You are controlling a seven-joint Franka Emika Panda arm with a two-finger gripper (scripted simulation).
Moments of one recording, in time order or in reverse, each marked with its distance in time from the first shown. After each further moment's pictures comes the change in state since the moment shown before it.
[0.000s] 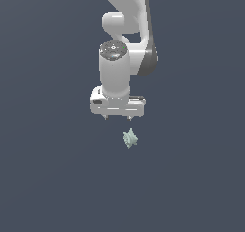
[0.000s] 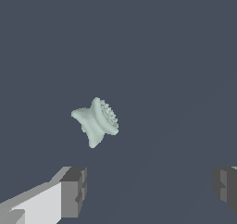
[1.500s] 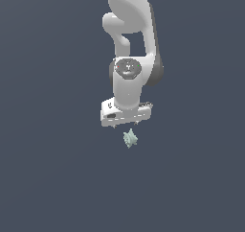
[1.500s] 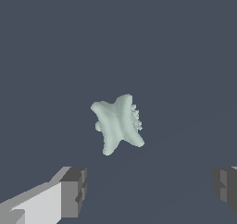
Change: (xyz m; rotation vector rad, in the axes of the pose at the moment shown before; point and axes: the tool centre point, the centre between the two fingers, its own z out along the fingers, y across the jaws) arm 0.005 -0.032 0.040 -0.017 -0.028 -0.278
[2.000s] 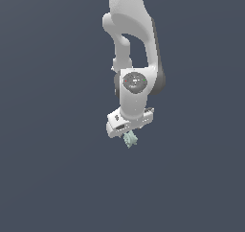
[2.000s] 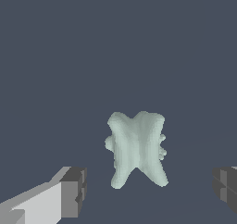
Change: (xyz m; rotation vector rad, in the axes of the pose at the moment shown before) arm 0.018 -0.017 0.035 0.002 0.008 -0.209
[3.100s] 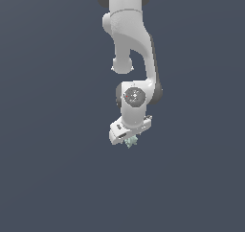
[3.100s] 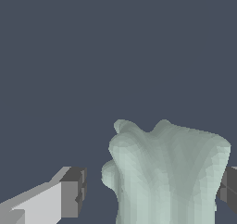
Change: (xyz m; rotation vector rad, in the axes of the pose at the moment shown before) arm 0.004 -0.004 0.056 0.002 0.002 -0.052
